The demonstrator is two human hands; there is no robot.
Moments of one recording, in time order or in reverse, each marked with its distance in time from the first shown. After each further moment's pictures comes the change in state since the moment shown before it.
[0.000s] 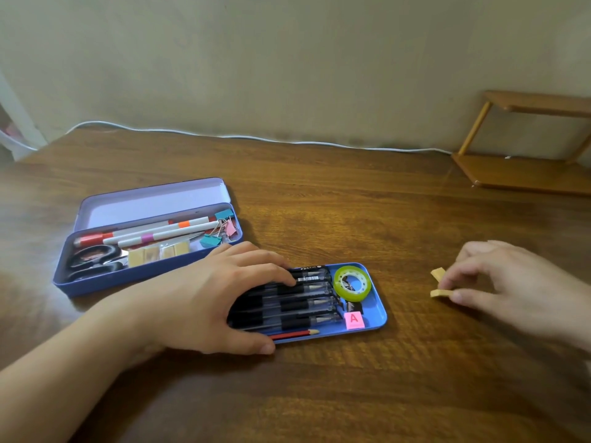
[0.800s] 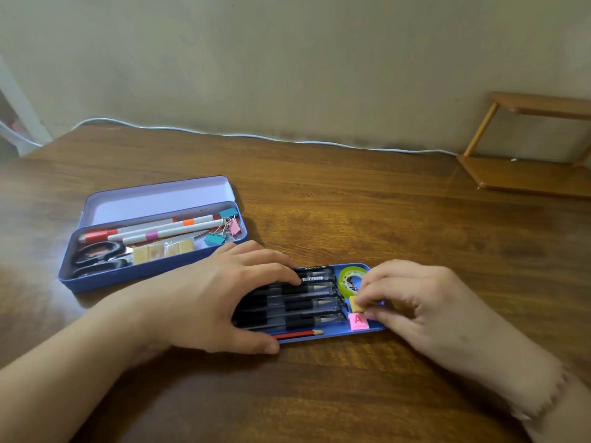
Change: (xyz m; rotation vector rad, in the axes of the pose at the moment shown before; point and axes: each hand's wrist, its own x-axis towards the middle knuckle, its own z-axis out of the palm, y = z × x) left_hand 0.000 0.002 -0.002 0.011 -0.009 -0.002; right_hand 0.012 -0.069 0.050 0.224 0.261 -0.483
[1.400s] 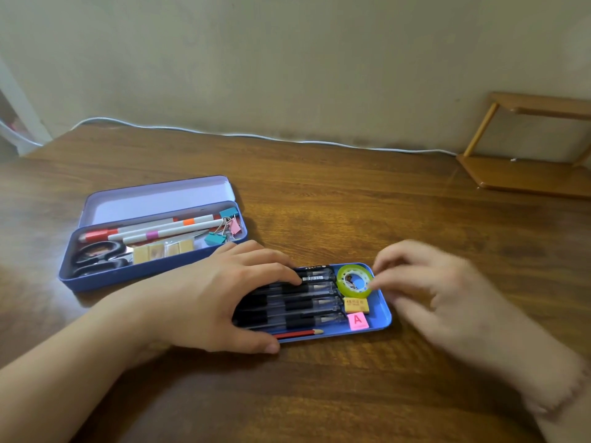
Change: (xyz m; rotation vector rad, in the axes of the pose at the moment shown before) left_hand 0.000 0.002 -0.002 0.005 -0.011 -0.009; right_hand 0.000 0.001 -0.015 -0.118 0.017 0.046
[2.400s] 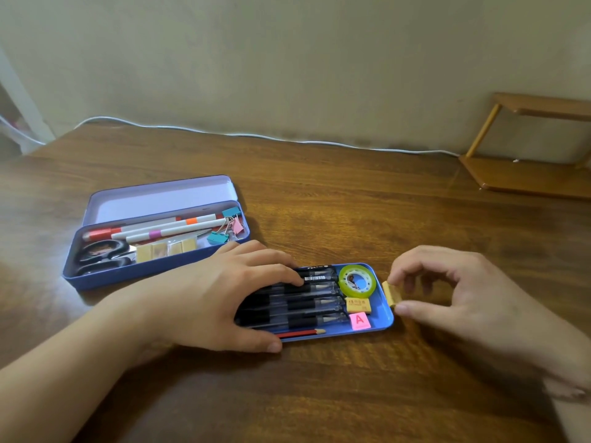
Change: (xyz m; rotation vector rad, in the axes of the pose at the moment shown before) left_hand -0.001 0.001 -0.002 0.015 -0.014 -0.007; right_hand -0.004 0.017 -0.014 0.257 -0.077 0.149
